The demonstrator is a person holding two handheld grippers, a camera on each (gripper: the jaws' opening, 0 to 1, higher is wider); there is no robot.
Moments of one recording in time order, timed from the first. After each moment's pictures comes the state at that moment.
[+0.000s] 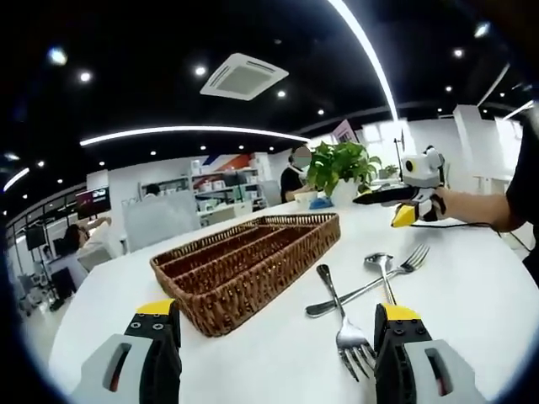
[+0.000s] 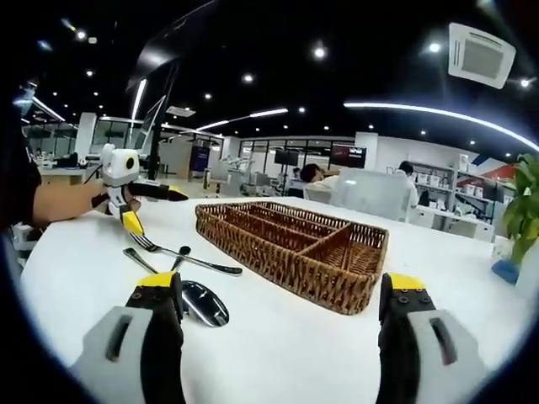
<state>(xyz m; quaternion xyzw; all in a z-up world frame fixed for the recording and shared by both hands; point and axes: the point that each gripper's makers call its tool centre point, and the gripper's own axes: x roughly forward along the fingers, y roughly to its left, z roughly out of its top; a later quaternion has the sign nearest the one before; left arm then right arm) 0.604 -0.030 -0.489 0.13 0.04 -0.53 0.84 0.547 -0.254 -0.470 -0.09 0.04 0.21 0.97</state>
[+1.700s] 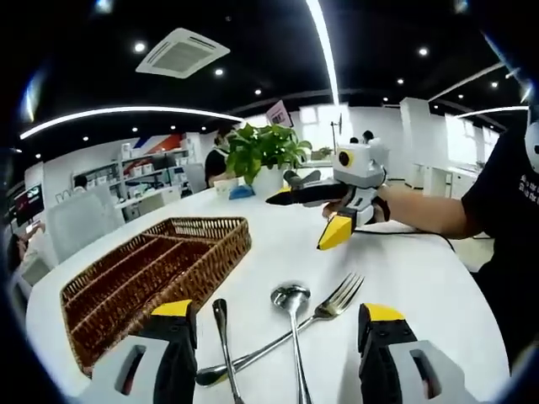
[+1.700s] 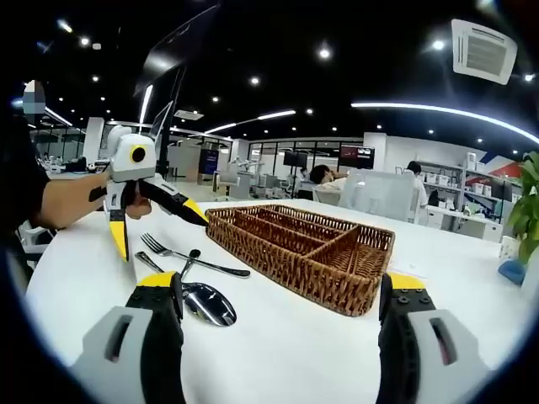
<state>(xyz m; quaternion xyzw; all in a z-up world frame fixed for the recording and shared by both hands) 0.530 -0.133 -0.477 0.16 0.10 -0.67 0.71 0.539 -0.254 -0.462 -0.08 0.04 0.24 0.97</state>
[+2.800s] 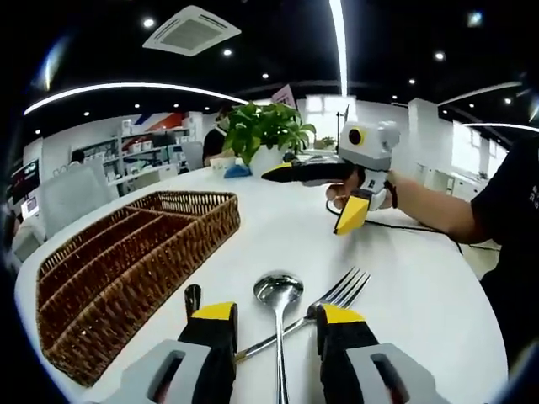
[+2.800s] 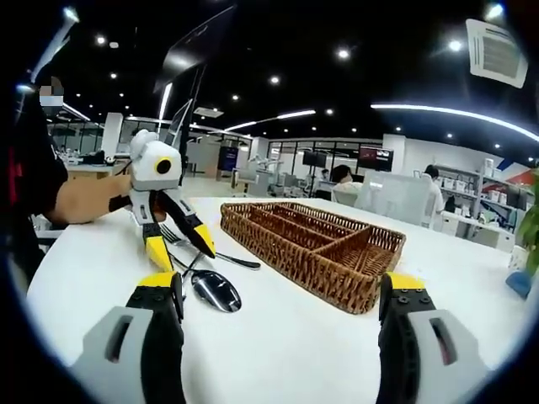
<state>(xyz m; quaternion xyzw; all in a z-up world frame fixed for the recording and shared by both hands) 0.520 -0.154 -0.514 0.16 0.16 -0.66 0.72 0.529 -0.255 -0.467 -0.11 0.04 0.28 0.95</state>
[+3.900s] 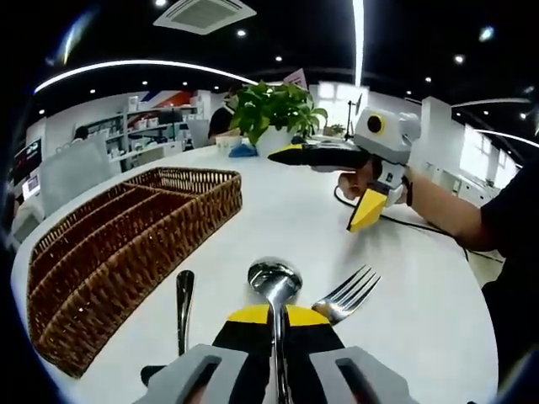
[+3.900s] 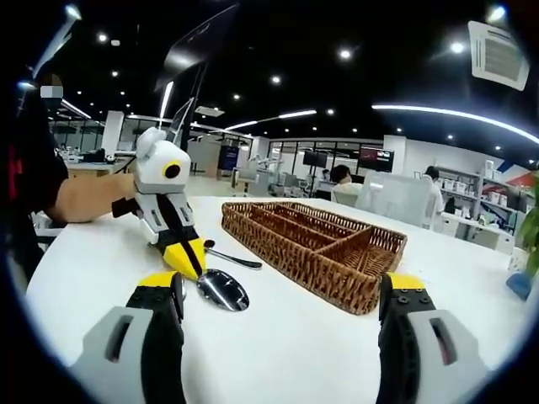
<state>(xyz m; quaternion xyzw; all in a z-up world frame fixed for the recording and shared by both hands) 0.523 -0.161 -0.527 0.17 0.21 -0.65 0.71 0.529 -0.255 -0.466 -0.10 0.04 0.28 0.95</state>
